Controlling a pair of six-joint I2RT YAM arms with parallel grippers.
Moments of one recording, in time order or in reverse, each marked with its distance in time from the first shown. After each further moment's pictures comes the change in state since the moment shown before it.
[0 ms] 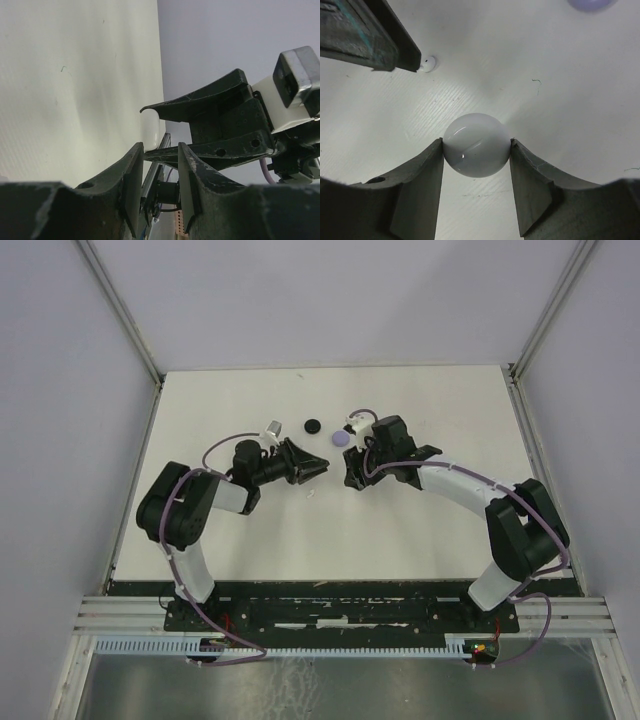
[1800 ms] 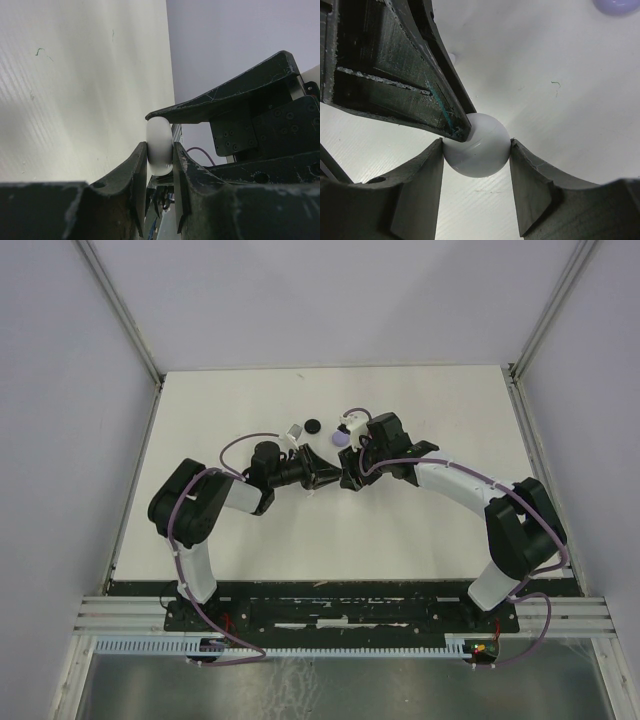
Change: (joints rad) left arm -0.122 0.056 0.055 -0.043 -0.027 0.064; right arm 0.027 0.009 0.060 -0.076 -0.048 -0.006
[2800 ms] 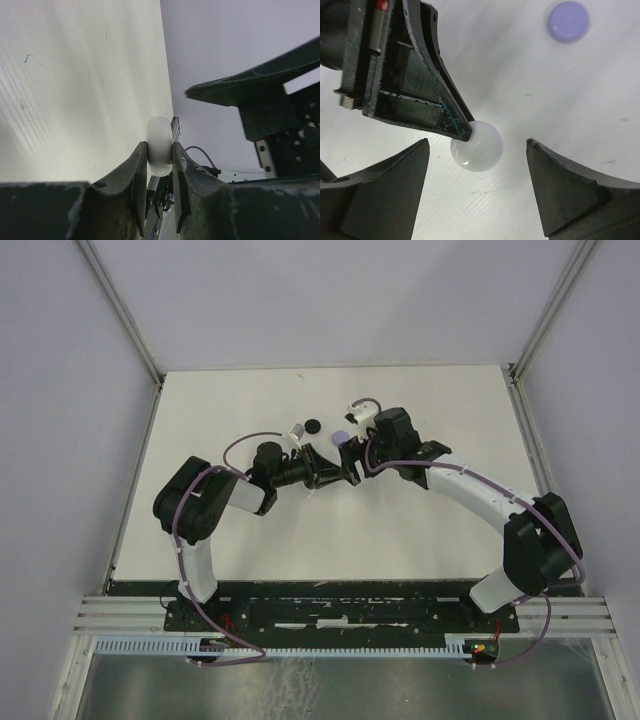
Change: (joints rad) left arm -0.010 0.037 0.013 0.060 0.006 -0.013; right arm 0.000 -0.072 0.000 0.013 0.071 0.029
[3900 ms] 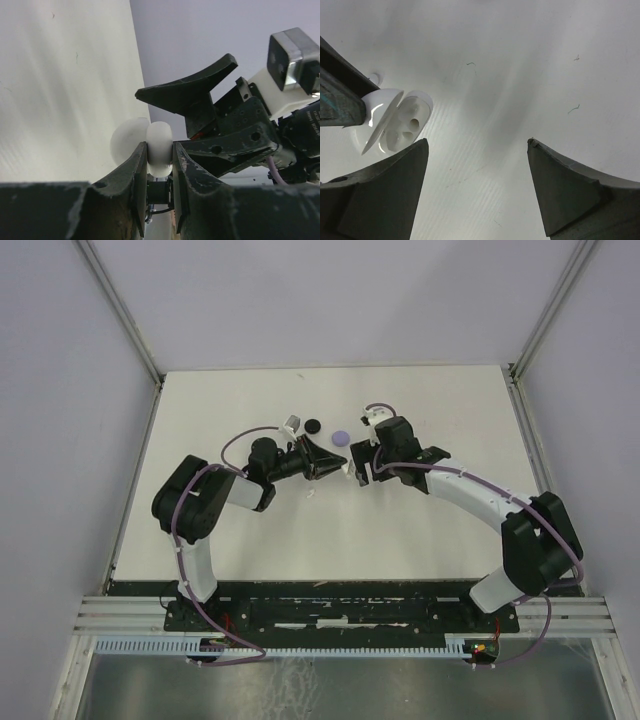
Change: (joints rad) left arm 0.024 0.002 0.028 0.096 0.006 -0.116; right arm -0.002 -0.041 -0.065 -0.026 0.303 0.145
